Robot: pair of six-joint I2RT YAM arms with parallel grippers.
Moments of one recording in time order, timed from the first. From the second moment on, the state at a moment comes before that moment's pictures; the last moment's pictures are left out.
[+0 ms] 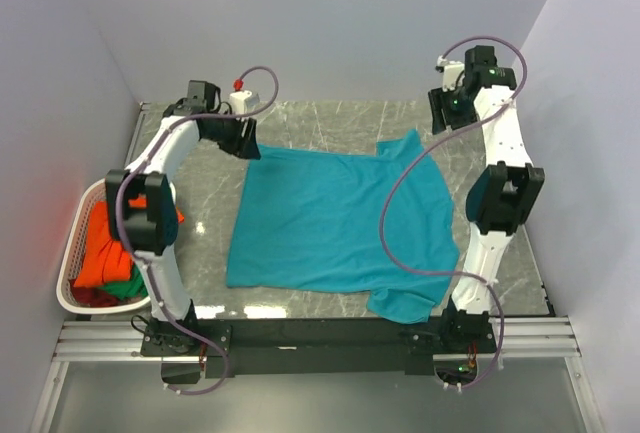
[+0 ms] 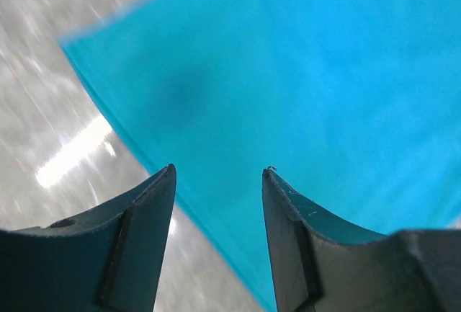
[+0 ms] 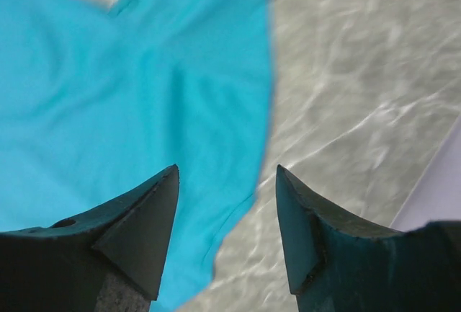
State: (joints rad) left arm -0.10 1.86 1.58 -0.72 0.61 0.34; right arm -0.05 2.05 2.13 -1.16 -0.18 -0.33
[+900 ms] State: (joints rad) left arm -0.09 2.38 2.01 -0.55 0.52 0.12; right arm -0.09 2.52 2.29 -0.69 -0.28 -0.04
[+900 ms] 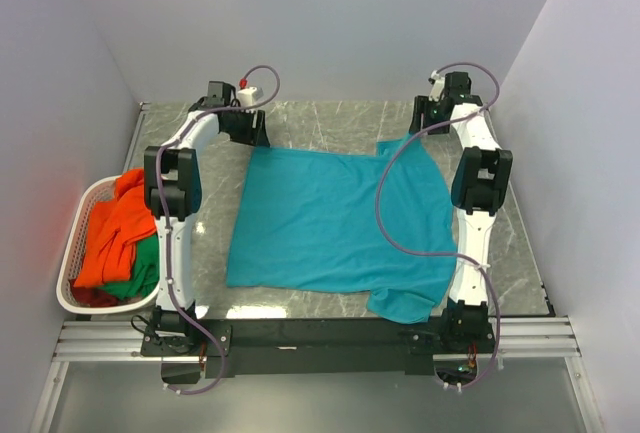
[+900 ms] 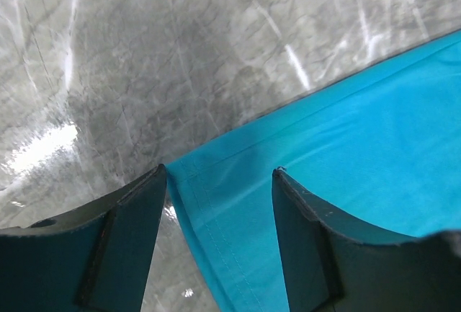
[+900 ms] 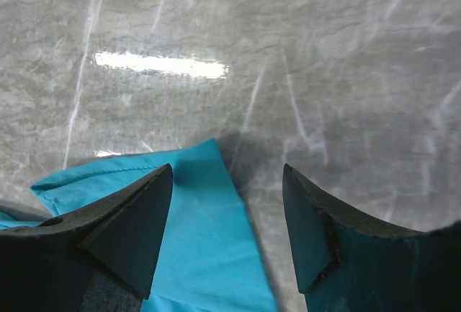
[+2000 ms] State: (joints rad) left arm -0.09 2.47 2.10 -0.53 0.50 0.12; right arm -0.06 2.53 2.29 -0.66 -0.42 0.02
